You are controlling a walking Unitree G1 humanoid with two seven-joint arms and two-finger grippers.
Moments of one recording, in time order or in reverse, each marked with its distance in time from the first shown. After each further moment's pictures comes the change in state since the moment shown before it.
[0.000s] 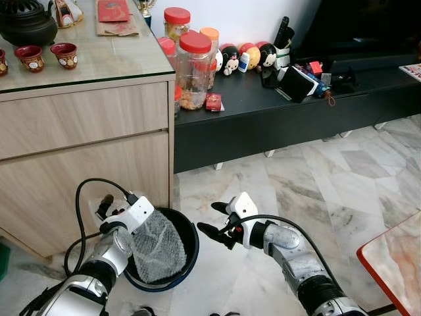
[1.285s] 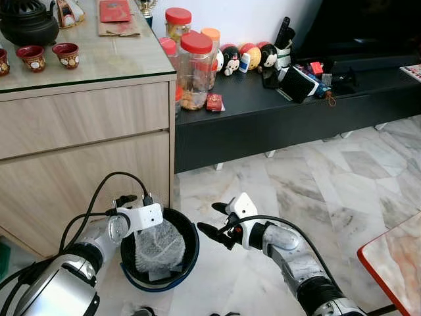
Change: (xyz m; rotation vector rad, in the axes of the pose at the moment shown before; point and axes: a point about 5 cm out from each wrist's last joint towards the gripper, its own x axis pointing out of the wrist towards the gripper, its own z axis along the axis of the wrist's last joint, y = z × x) left arm 0.001 -0.003 0.014 0.322 -0.248 -0.481; right arm 0.001 0.001 -0.002 0.005 0.005 -0.020
